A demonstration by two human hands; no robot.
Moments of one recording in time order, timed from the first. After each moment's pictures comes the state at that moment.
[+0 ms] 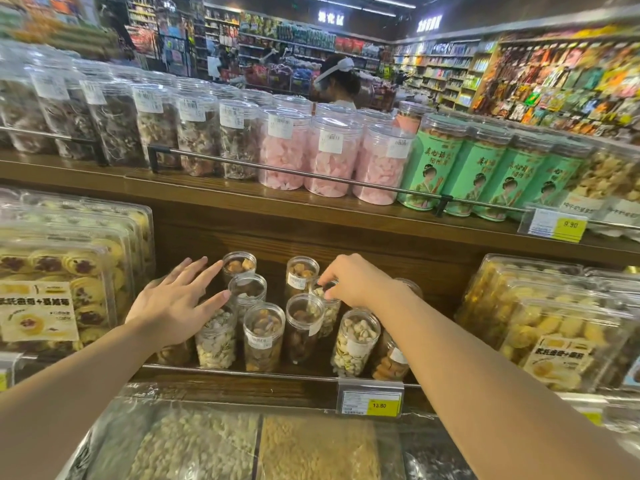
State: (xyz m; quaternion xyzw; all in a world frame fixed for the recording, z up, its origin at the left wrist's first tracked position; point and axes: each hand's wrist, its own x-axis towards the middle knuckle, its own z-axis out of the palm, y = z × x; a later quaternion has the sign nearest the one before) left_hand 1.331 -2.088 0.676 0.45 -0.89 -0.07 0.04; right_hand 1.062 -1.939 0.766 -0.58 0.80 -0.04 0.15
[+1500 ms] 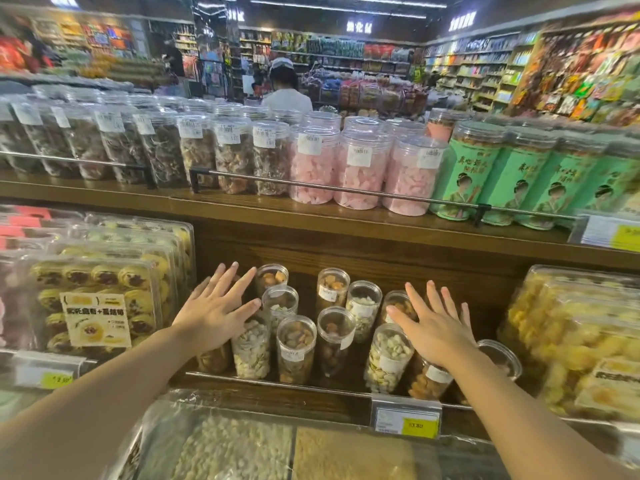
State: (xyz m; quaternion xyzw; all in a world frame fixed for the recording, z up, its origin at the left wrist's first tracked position) left_hand 1.332 -2.089 0.685 0.42 -0.90 -0.10 0.02; right_hand 0.994 -1.884 0.685 -0.43 0.90 0.00 0.09
